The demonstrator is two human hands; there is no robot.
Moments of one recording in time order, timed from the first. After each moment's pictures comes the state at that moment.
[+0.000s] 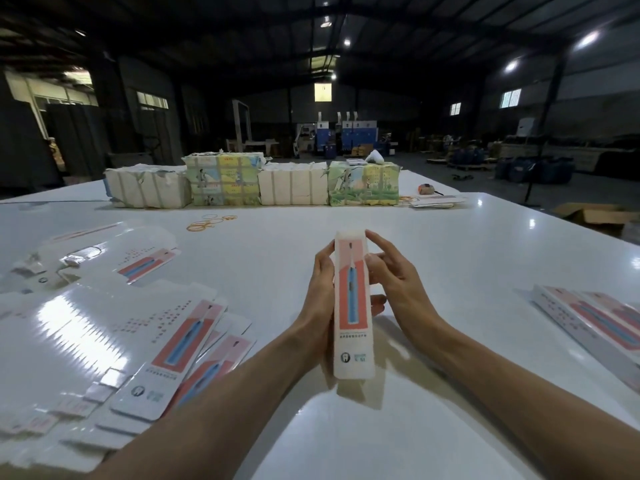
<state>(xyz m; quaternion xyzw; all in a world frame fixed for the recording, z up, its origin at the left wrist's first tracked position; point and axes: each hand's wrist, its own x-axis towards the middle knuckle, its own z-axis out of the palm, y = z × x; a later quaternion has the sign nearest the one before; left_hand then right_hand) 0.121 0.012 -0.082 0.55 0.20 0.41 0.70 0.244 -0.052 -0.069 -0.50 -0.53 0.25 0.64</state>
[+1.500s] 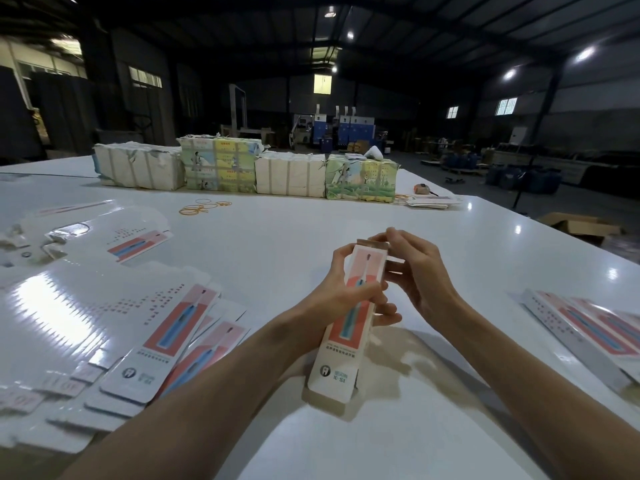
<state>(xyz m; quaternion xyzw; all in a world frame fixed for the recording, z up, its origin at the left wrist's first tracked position) 0.114 0.002 -0.071 0.69 0.23 0.27 0.63 0.273 -0.061 -0.044 -0.48 -0.50 0.29 0.66</state>
